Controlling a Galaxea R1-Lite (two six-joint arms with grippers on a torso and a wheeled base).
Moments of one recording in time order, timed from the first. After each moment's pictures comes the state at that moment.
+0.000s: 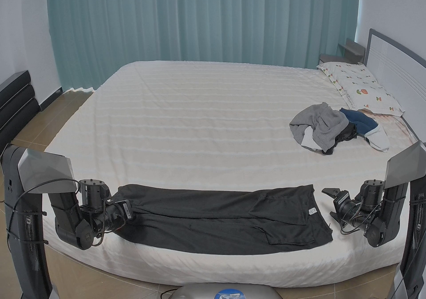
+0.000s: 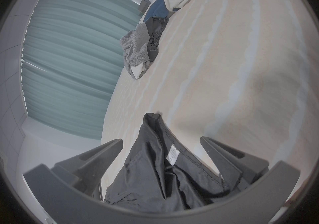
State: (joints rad) left arm -0.10 2.36 -0.50 -1.26 -0.02 -0.36; right arm 0.00 2.39 -0.35 -1.55 0.17 1.06
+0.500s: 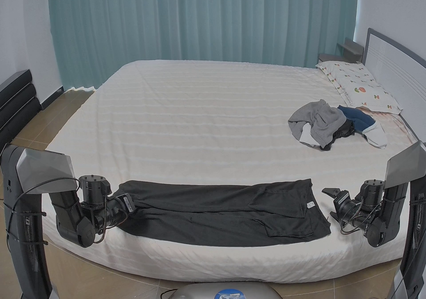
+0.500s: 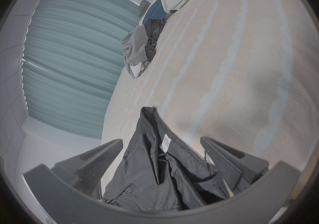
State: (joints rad) left arm -0.13 2.33 -0.53 -1.27 -0.01 -0.46; right arm 0.00 2.39 -0.35 -1.55 0.17 1.06
